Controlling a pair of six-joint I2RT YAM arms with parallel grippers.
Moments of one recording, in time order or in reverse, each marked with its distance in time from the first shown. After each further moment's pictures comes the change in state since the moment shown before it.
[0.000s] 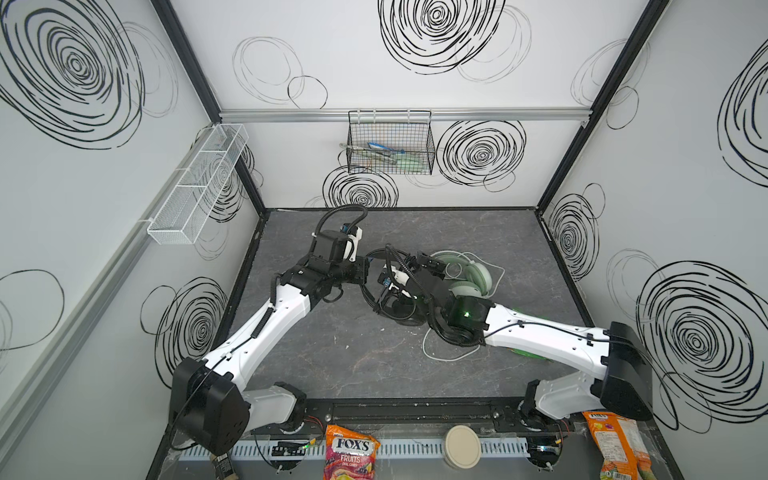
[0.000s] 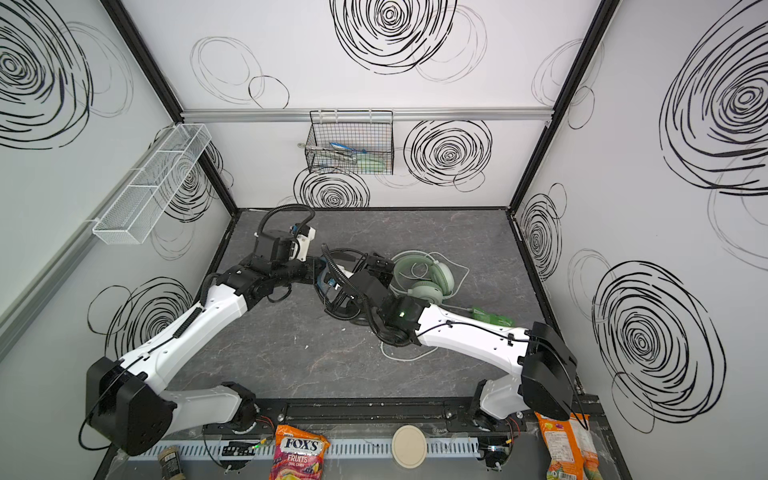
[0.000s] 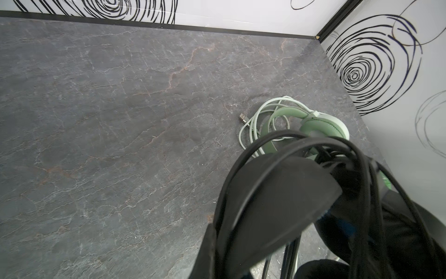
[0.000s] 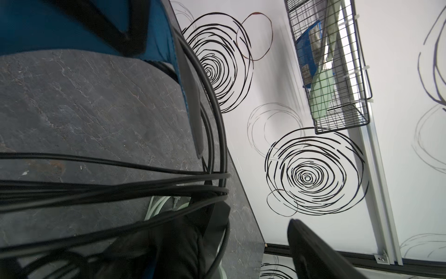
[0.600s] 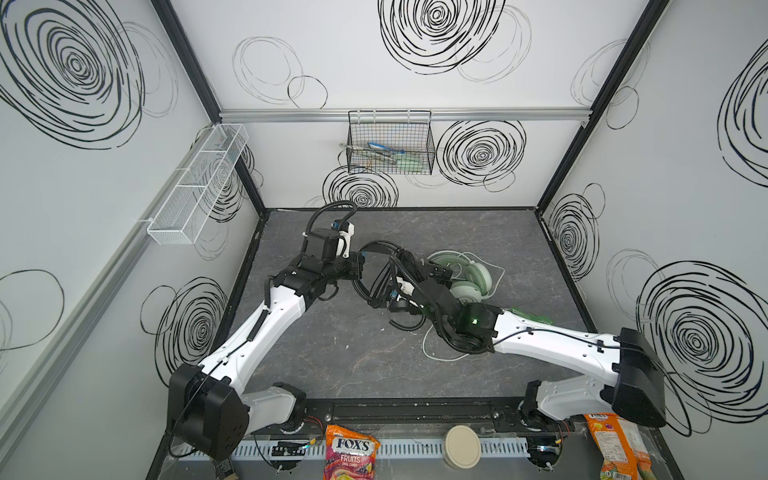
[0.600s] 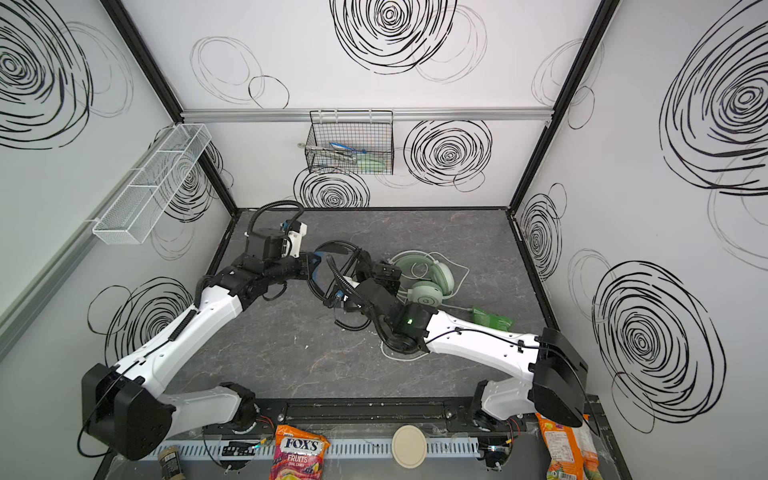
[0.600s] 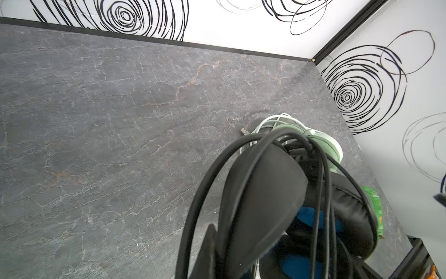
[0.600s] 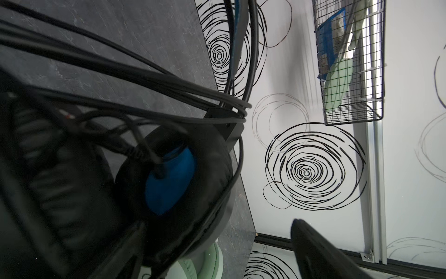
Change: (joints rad) left arm 0.045 -0.022 -0.015 0.038 0.011 -0.030; right arm 0.021 -0.056 -0.068 -0.087 0.001 -0.044
